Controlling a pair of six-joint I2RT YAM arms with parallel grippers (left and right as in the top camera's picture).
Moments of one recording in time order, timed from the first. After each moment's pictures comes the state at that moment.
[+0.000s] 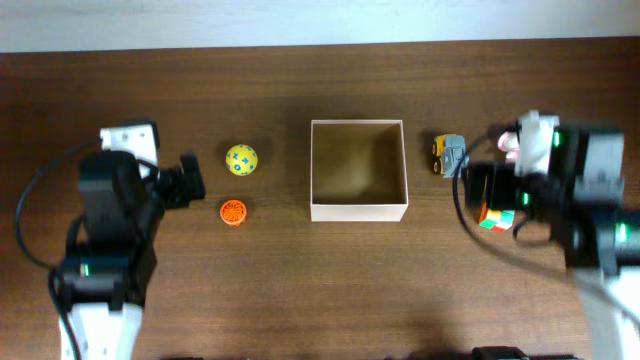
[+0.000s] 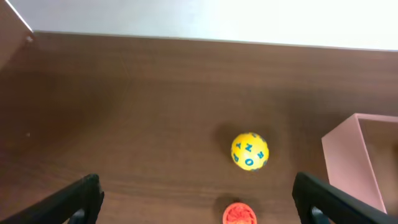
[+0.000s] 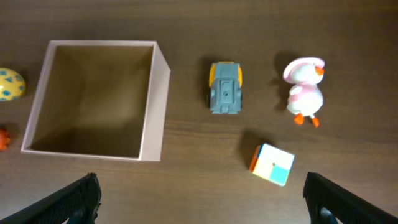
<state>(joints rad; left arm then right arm) 0.00 1.04 1.09 -0.64 -0.09 -0.05 -0.02 1.17 1.39 -1.11 -0.09 0.00</state>
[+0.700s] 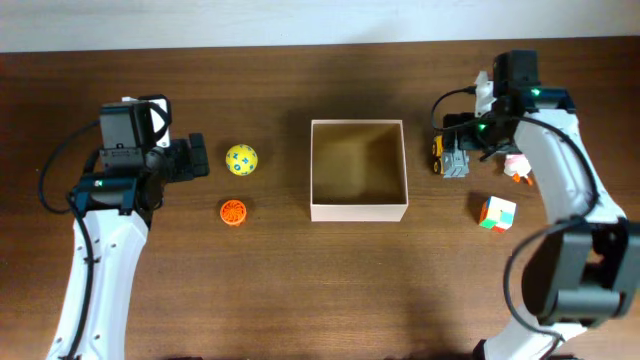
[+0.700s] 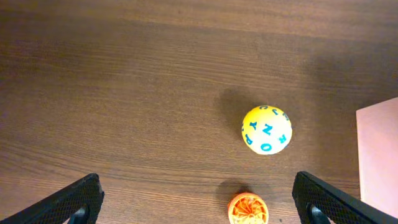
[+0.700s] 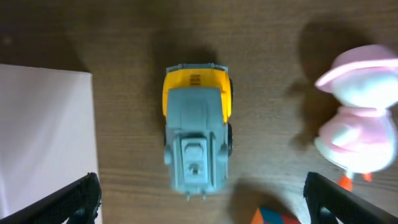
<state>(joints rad) 0.04 1.38 1.21 -0.70 -0.05 -0.05 -0.07 1.88 1.56 -0.93 -0.06 -0.01</state>
